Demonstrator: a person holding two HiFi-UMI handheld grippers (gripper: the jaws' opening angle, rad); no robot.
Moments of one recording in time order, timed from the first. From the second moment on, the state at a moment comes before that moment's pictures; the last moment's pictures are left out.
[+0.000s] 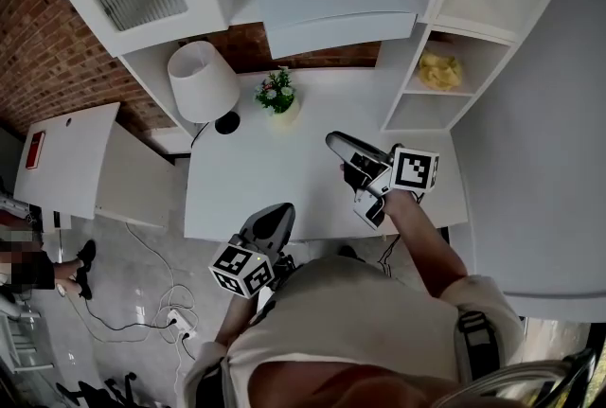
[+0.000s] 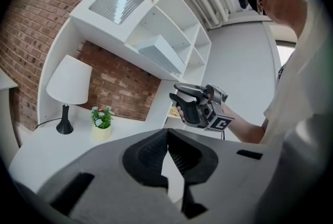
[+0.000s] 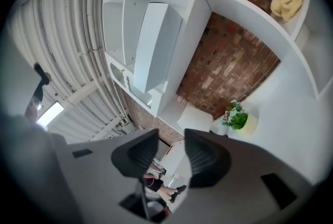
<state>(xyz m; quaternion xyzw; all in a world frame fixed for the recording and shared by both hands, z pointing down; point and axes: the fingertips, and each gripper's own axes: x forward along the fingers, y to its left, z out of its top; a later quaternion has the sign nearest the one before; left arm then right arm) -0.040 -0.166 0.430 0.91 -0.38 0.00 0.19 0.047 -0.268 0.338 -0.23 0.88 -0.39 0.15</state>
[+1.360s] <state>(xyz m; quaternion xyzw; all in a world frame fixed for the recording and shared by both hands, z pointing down) -0.034 -0.163 0.430 0.92 -0.35 0.01 0.19 0.098 -0.390 0.172 -0.27 0.79 -0.40 0.38</state>
